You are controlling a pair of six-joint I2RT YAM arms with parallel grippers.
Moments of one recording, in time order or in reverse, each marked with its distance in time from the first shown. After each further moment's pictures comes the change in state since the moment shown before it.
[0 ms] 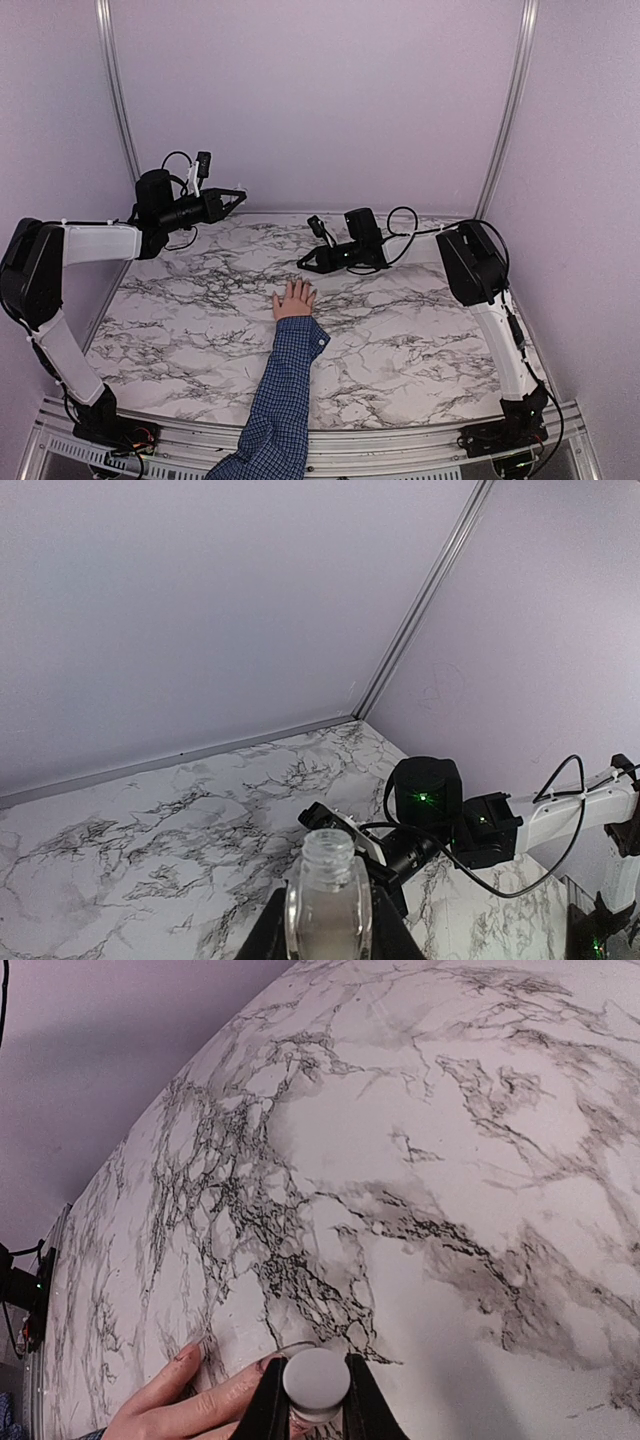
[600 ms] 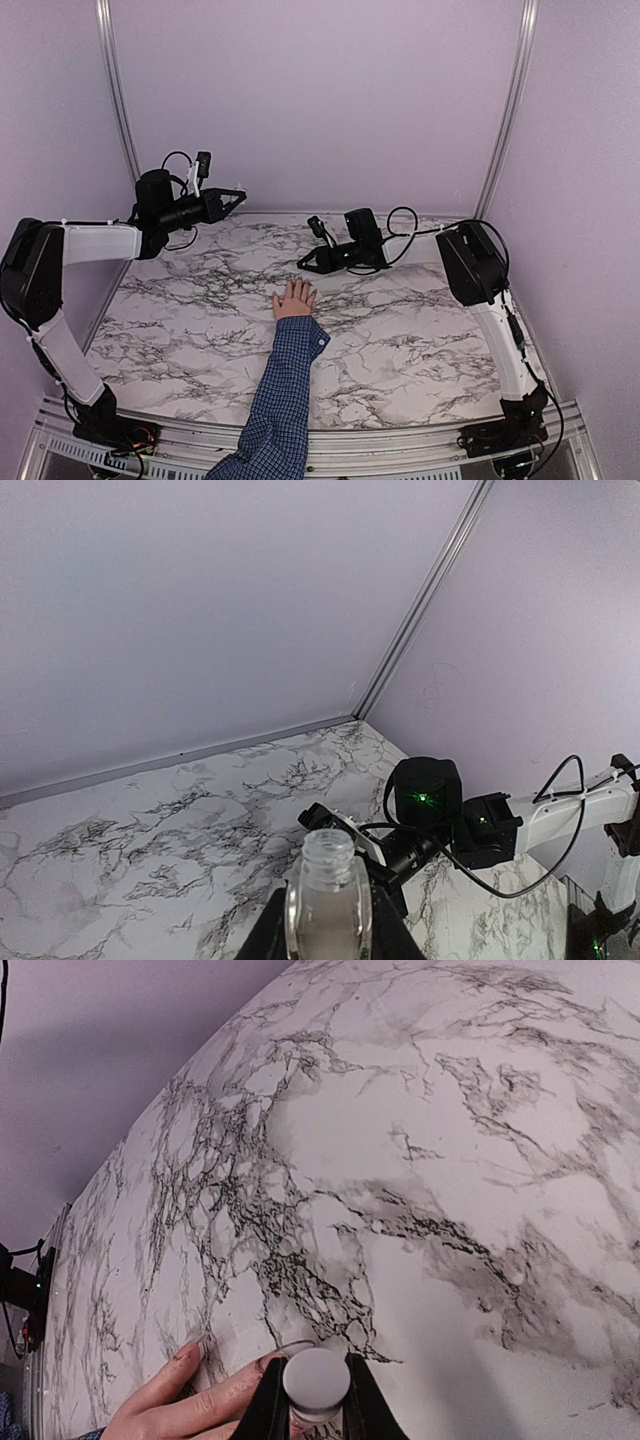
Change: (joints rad) left arm 0.000 0.000 0.000 0.000 0.000 0.000; right arm 0.000 0.000 -0.002 0.000 0.000 0.000
